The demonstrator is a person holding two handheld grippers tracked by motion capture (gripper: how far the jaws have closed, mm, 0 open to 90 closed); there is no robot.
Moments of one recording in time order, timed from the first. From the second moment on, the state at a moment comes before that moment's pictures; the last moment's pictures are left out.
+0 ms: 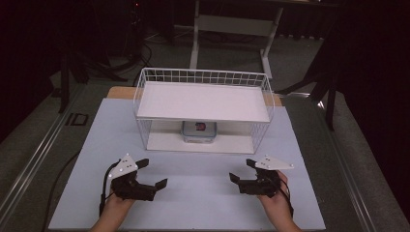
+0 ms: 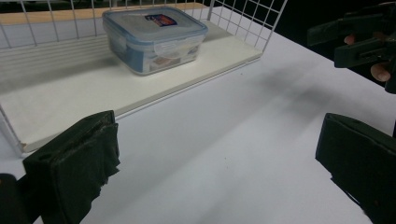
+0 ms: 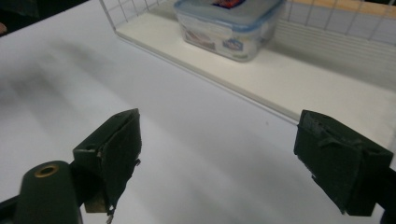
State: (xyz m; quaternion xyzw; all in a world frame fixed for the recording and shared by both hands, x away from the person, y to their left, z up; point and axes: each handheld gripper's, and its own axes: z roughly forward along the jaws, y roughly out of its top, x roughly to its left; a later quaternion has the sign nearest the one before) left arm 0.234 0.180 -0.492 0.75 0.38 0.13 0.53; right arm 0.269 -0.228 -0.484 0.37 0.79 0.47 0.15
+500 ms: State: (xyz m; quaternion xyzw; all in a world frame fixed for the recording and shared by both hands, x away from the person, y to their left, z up) left arm 0.219 0.190 -0.498 0.74 0.38 0.13 0.54; right arm 0.251 -0.255 -0.490 0.38 0.78 0.48 0.14
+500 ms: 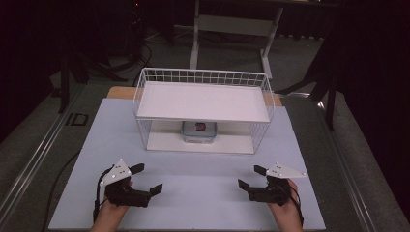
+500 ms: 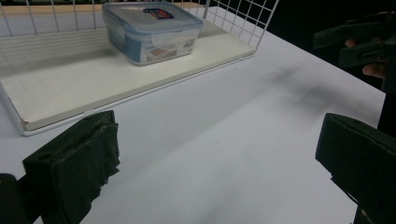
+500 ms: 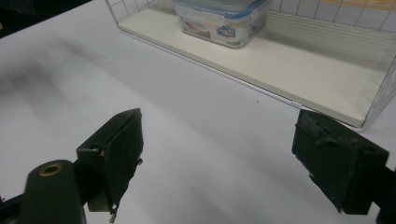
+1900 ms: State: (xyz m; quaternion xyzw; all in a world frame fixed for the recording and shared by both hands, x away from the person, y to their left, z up) left arm 0.230 0.193 -0.514 0.73 0.38 0.11 0.56; right arm 0.273 -0.277 -0.513 0.37 0.79 0.47 0.15
